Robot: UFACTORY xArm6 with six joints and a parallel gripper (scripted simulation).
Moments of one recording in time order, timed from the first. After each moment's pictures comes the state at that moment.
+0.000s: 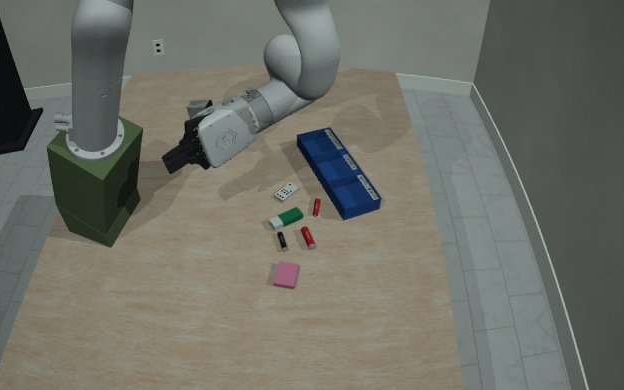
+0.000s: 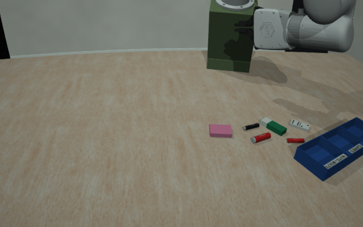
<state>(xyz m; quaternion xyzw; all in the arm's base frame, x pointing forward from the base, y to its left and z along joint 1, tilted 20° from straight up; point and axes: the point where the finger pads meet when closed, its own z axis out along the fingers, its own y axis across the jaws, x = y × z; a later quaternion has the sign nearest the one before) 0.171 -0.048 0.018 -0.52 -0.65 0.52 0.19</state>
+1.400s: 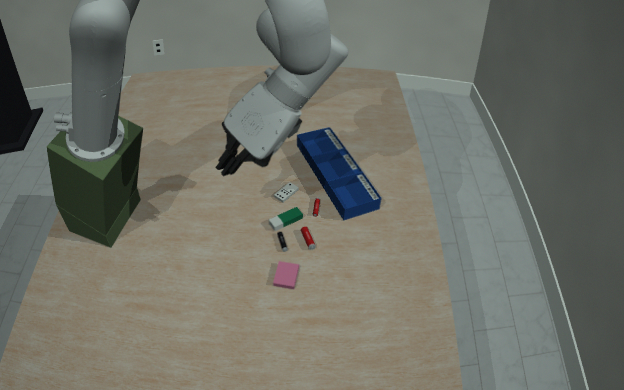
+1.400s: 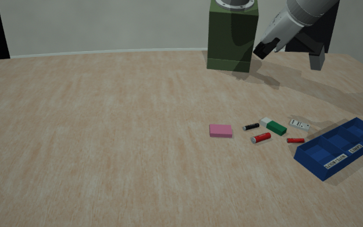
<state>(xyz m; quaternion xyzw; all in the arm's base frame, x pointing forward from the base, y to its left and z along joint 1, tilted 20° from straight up) 0.272 -0.039 0.019 -0.90 -0.37 0.22 -0.04</state>
